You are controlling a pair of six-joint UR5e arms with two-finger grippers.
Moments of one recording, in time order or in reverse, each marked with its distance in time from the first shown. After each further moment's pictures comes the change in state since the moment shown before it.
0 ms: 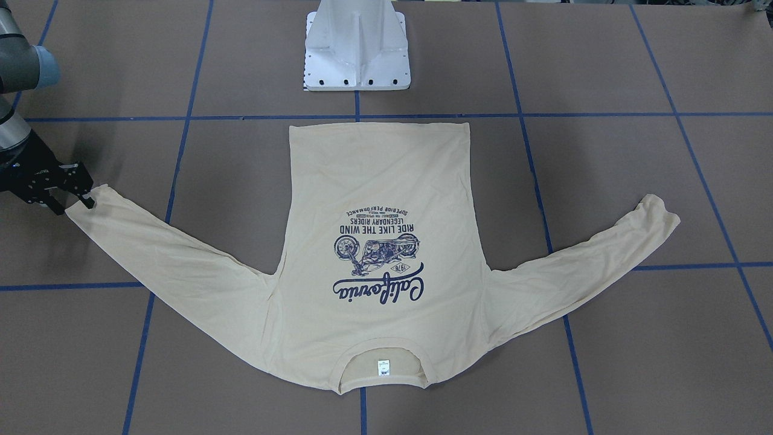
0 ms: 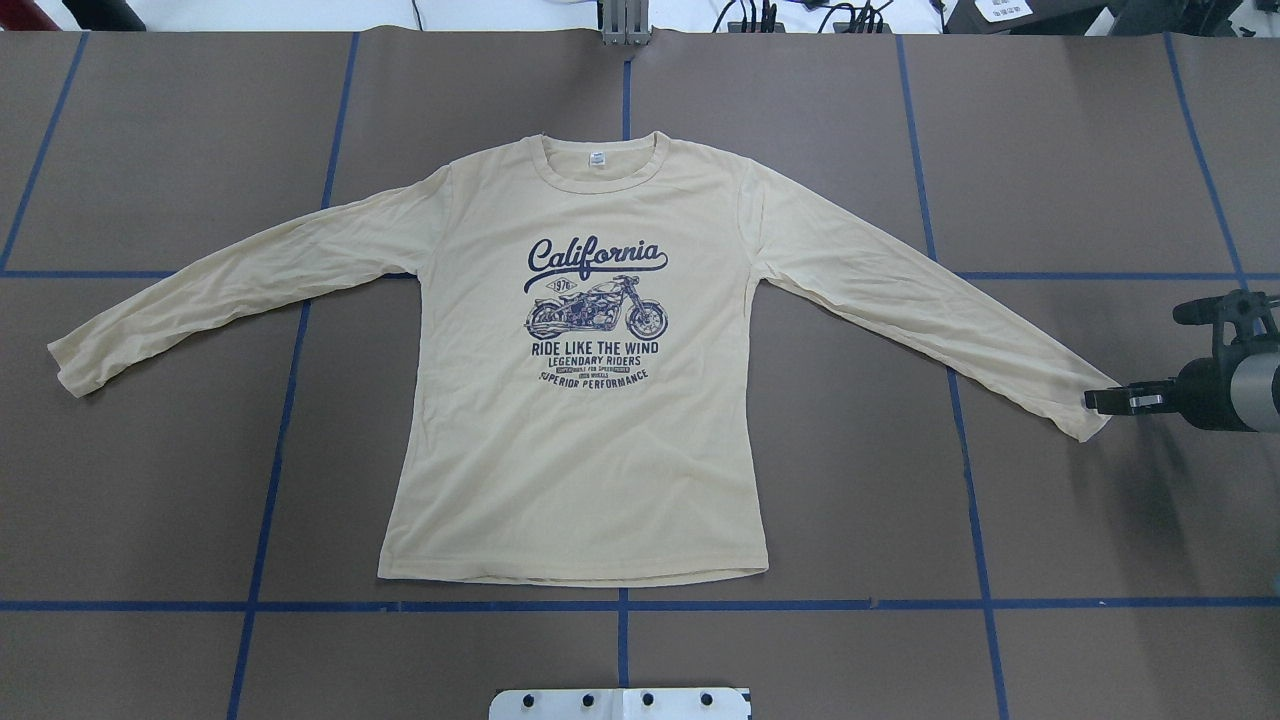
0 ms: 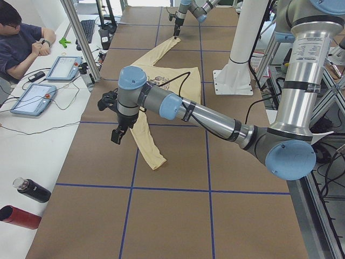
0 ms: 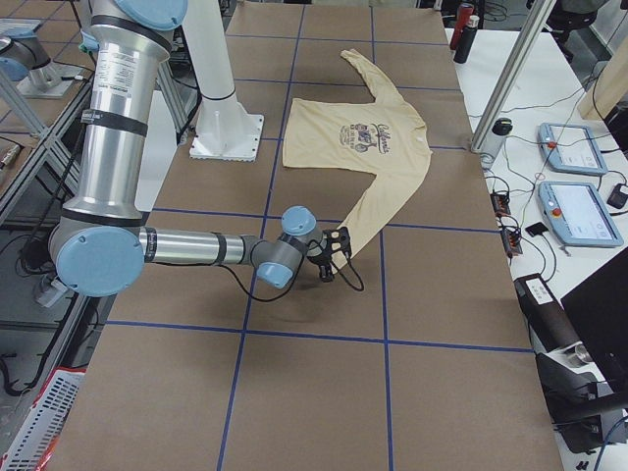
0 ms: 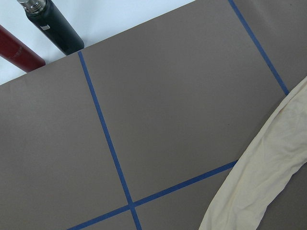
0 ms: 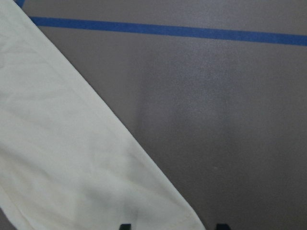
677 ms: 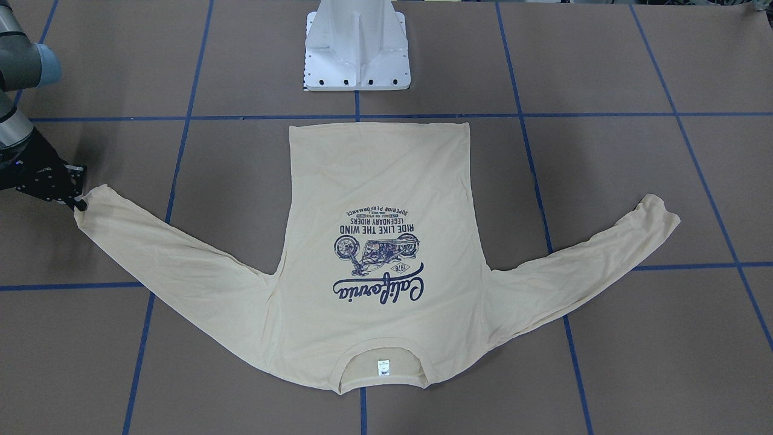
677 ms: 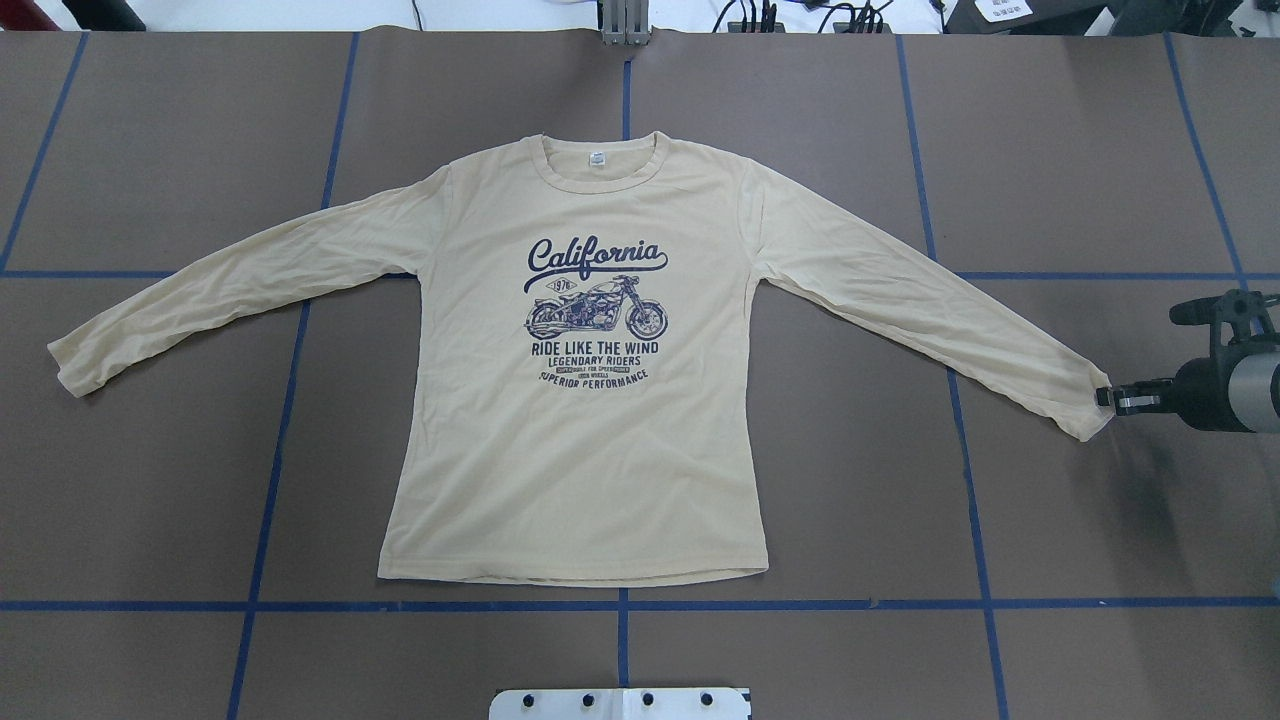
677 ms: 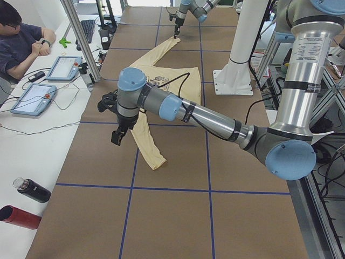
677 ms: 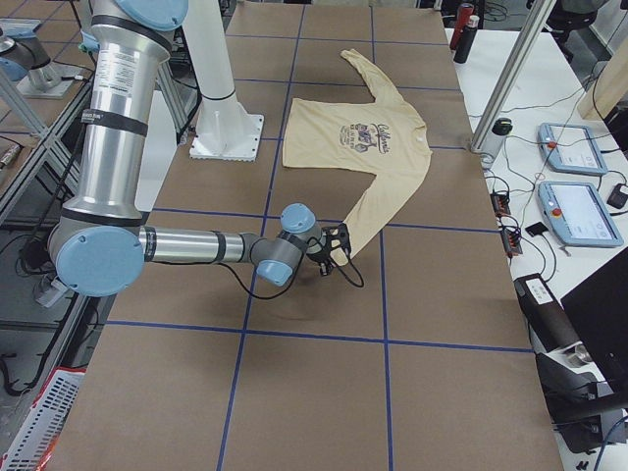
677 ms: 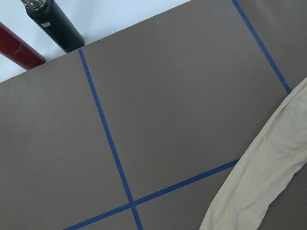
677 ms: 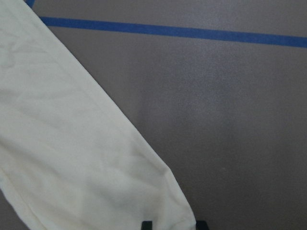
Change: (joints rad) left arm 0.000 0.001 0.008 0.000 0.000 0.002; right arm -0.003 -0.004 0.018 -0.001 0.000 -0.007
